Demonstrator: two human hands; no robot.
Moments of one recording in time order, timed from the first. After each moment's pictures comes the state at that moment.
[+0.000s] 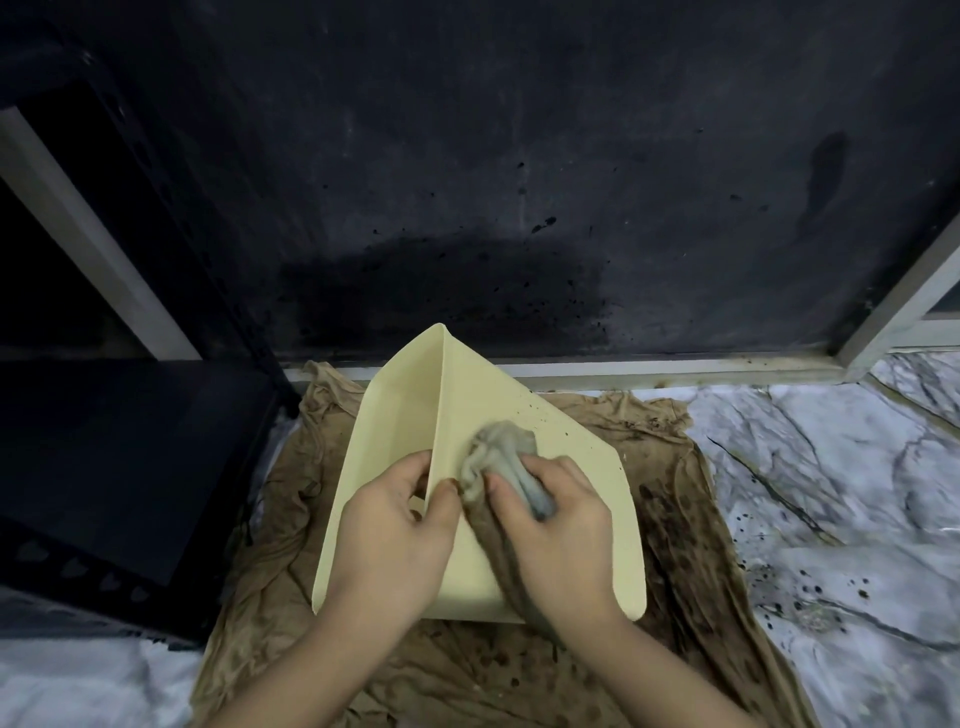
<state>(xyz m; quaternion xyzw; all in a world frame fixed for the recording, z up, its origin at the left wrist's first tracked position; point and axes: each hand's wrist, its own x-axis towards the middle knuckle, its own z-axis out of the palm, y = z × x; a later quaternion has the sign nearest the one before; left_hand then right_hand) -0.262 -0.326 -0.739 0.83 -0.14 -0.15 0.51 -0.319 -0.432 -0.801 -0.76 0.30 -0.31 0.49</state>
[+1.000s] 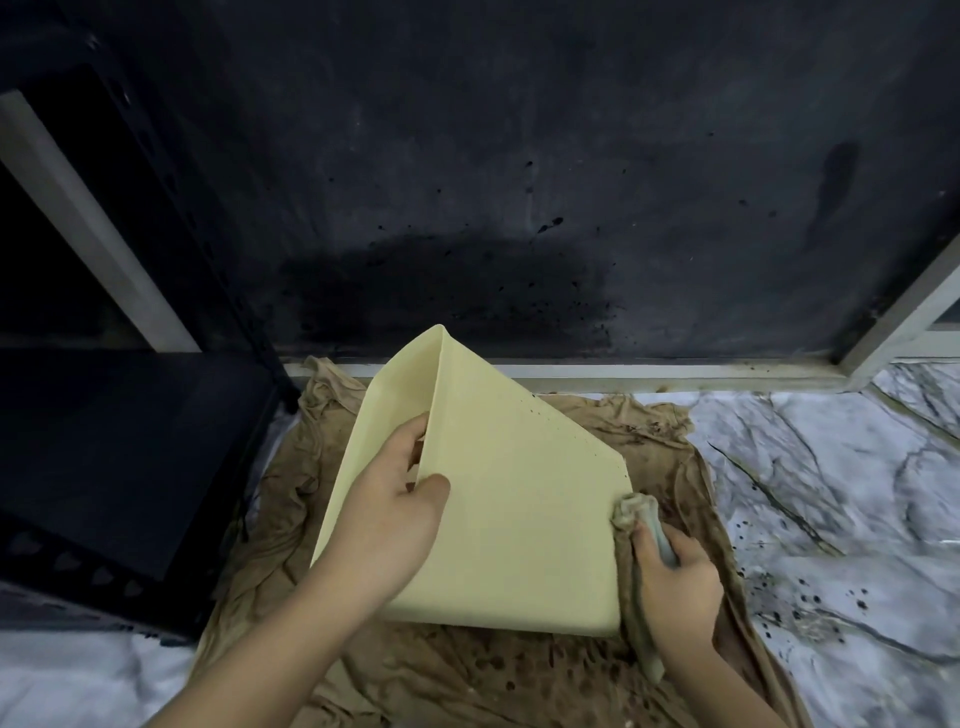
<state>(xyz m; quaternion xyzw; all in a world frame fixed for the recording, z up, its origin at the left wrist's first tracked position) -0.245 -0.328 -0.738 0.78 -0.15 -0.25 0.55 -0.375 -0.513 -0.900 -0.67 0.54 -0.27 0.43</state>
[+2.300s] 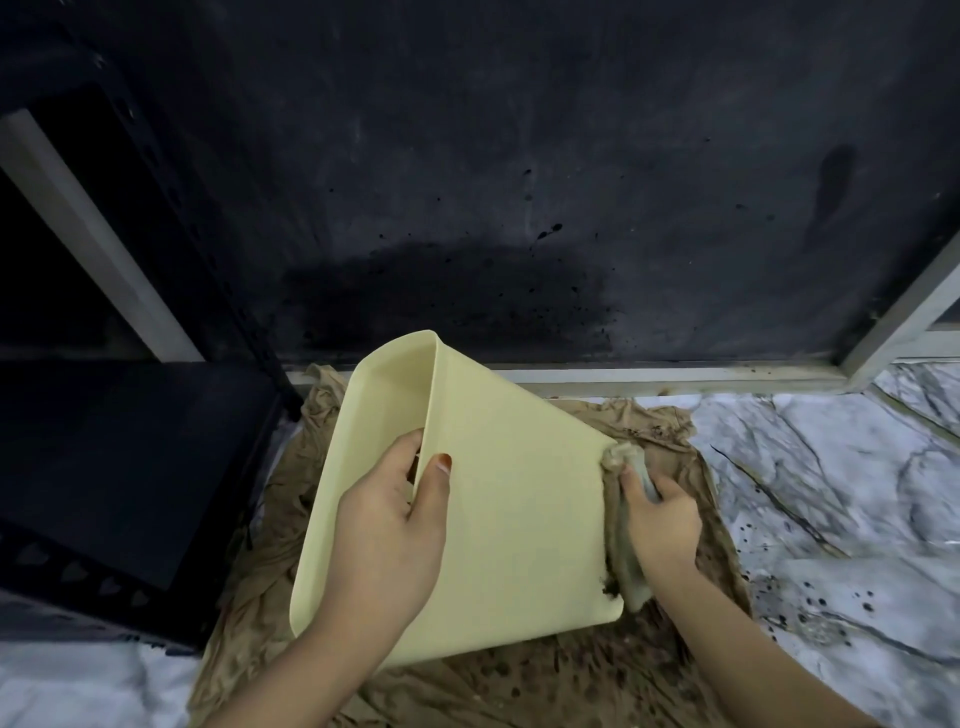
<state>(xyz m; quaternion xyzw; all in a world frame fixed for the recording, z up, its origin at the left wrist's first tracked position) -0.257 -0.324 -0.742 0.81 -0.19 -0.11 0.55 -0.331 -0.536 -0.871 -0.66 0.50 -0.30 0.47</state>
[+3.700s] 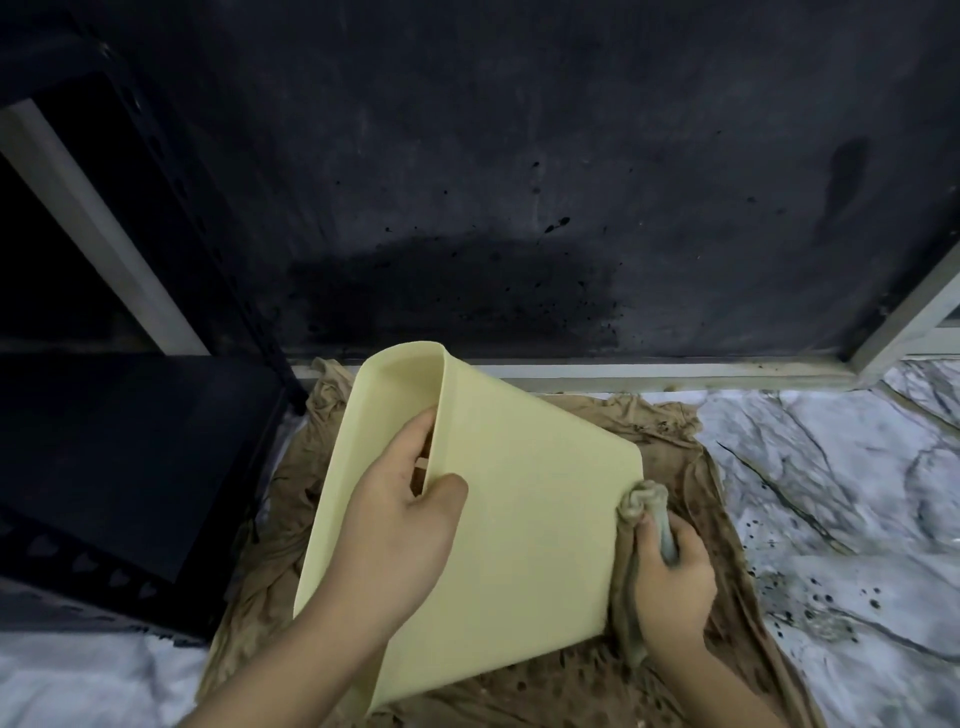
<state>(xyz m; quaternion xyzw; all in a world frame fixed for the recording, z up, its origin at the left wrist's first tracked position) -0.254 -0.319 -0.724 0.76 -0.20 -0.21 0.59 -0.363 -0.499 -0.903 -0.64 0.52 -0.35 0.45</state>
